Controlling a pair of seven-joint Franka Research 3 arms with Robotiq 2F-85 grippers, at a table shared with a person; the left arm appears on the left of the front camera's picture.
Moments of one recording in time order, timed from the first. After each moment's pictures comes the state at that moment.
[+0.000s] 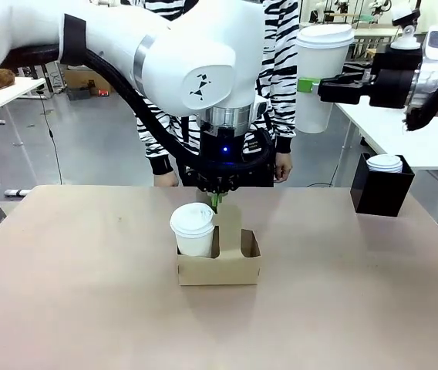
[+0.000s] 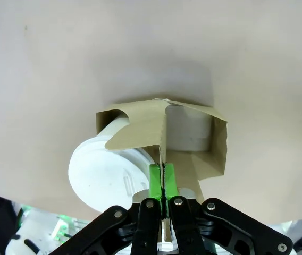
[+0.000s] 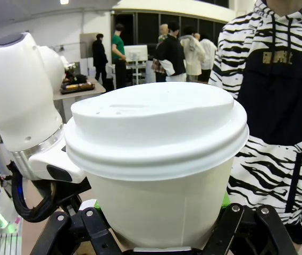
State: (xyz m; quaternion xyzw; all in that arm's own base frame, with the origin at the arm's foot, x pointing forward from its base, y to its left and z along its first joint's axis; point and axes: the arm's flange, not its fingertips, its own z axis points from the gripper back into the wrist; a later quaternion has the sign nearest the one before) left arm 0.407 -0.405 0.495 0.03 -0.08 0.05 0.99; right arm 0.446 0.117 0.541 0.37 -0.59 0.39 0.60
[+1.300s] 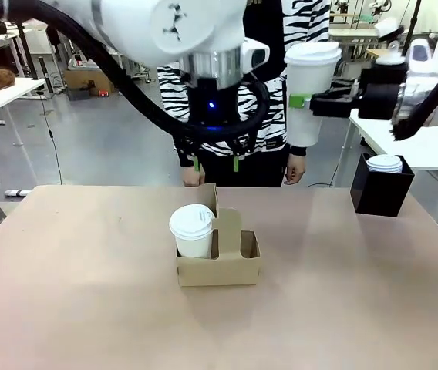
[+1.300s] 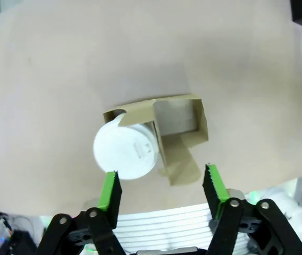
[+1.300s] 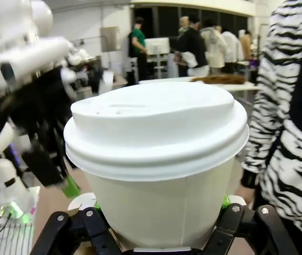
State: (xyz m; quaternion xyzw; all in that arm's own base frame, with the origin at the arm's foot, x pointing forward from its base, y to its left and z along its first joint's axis) left arm 0.378 -0.381 0.585 -0.02 -0.12 -0.06 0.99; right arm 0.465 0.132 0.508 0.42 -0.54 0.42 0.60
